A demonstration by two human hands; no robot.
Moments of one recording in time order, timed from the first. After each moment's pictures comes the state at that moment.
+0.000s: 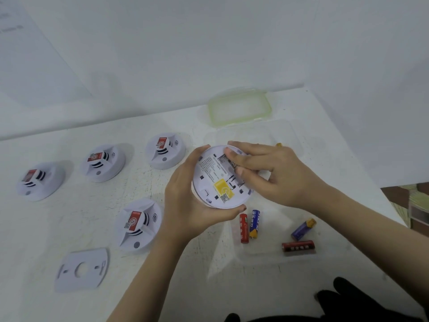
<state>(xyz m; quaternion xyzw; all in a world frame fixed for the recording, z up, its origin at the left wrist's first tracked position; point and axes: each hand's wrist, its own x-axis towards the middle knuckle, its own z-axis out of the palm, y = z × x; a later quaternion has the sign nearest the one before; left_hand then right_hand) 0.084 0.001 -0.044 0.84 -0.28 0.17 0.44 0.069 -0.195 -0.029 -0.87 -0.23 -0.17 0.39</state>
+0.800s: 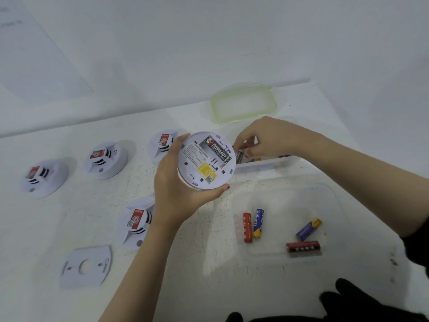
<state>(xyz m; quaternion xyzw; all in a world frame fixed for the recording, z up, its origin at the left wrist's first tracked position) 0.111 0.016 -0.047 0.88 -0.21 0.19 0.39 0.151 -0.214 -0.011 -0.96 -0.14 0.11 0.20</state>
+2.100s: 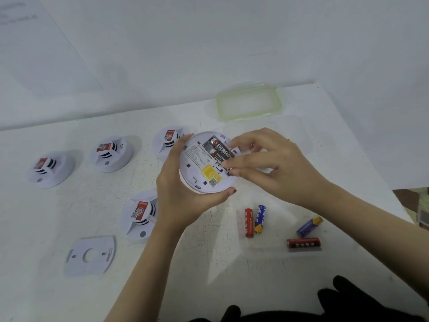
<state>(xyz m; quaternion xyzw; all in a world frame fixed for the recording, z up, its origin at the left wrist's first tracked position) 0.088 0.016 -0.044 0.83 -0.23 0.20 0.46 0.069 -0.182 -0.017 -0.86 -0.28 -0.23 0.35</state>
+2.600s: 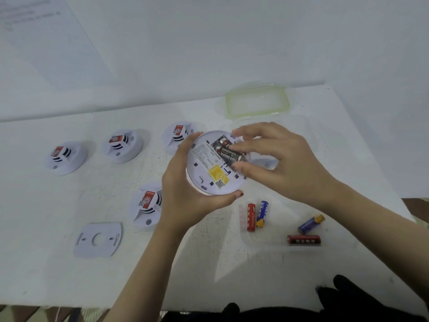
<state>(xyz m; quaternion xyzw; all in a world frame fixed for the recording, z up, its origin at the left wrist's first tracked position) 0.067 0.017 -0.036 0.84 -0.21 0.19 0.46 0.057 -0.177 -0.001 -0.86 -0.24 -0.22 0.39</state>
